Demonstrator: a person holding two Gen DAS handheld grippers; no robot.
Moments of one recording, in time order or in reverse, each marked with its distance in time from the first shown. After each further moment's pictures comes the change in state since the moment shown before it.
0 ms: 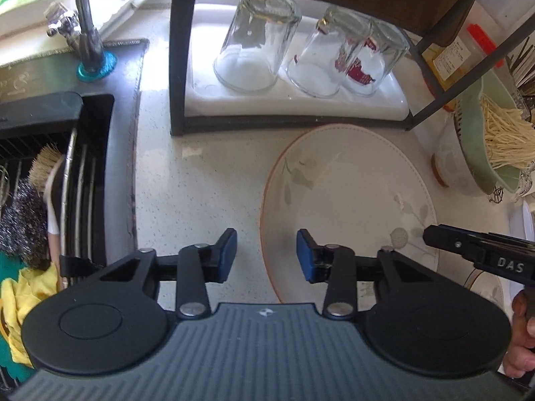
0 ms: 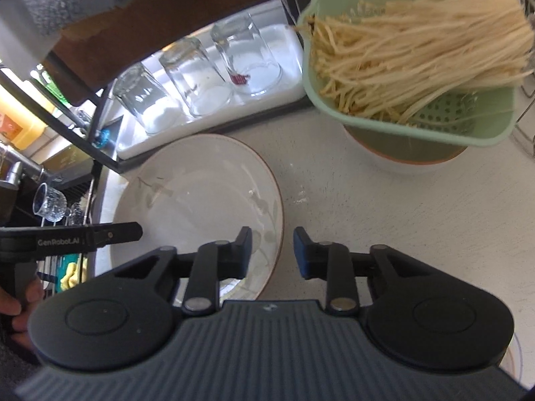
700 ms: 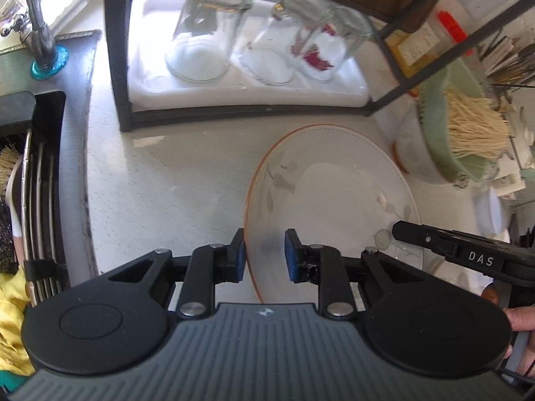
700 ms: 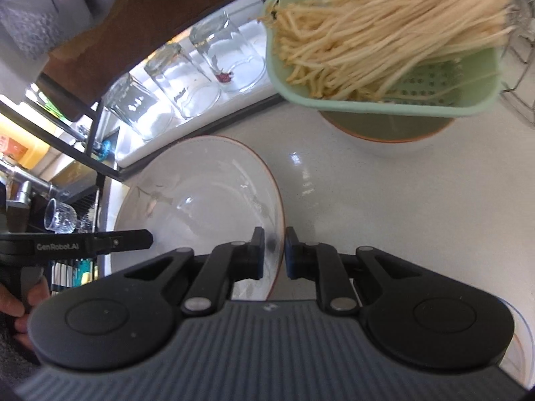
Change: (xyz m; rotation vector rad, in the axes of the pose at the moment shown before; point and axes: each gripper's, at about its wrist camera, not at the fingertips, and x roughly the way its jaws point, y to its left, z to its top) left arm -0.001 -0.017 0.010 0.037 0.065 -0.129; right arm -0.015 -0.021 -0.005 0.085 0.006 0.053
